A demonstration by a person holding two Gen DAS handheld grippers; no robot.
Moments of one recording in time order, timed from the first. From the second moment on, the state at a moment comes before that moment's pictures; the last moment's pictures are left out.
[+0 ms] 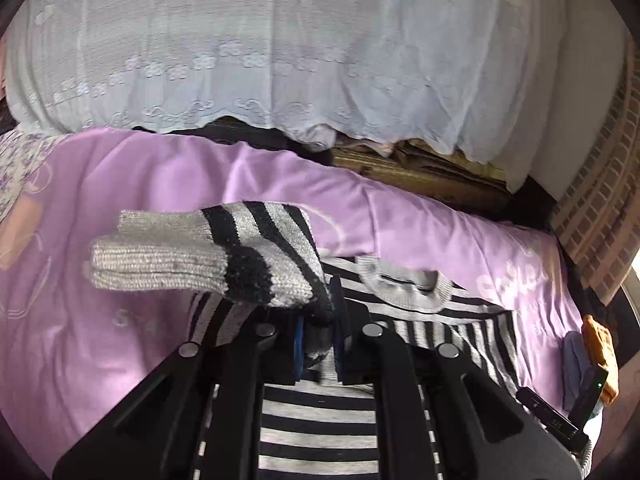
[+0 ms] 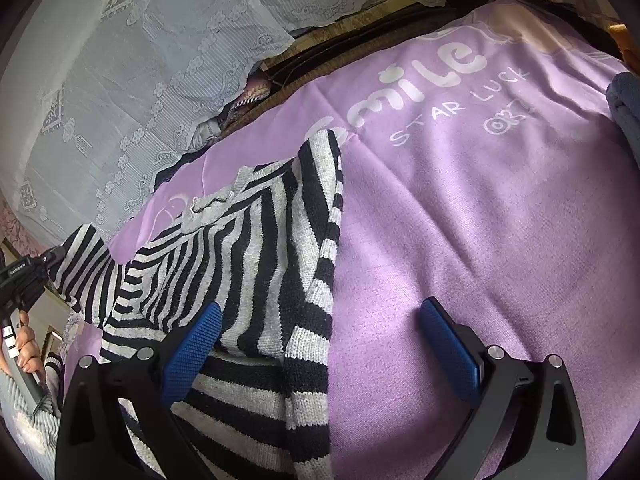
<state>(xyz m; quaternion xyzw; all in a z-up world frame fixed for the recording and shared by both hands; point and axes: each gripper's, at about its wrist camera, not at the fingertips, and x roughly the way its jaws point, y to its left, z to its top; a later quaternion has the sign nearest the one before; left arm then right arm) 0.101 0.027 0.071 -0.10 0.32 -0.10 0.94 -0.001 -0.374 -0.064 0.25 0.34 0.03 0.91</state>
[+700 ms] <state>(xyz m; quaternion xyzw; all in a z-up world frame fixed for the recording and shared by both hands) 0.089 -0.131 -0.033 0.06 0.42 -0.20 0.89 0.000 -0.375 -0.063 0.24 0.34 0.03 0.91</state>
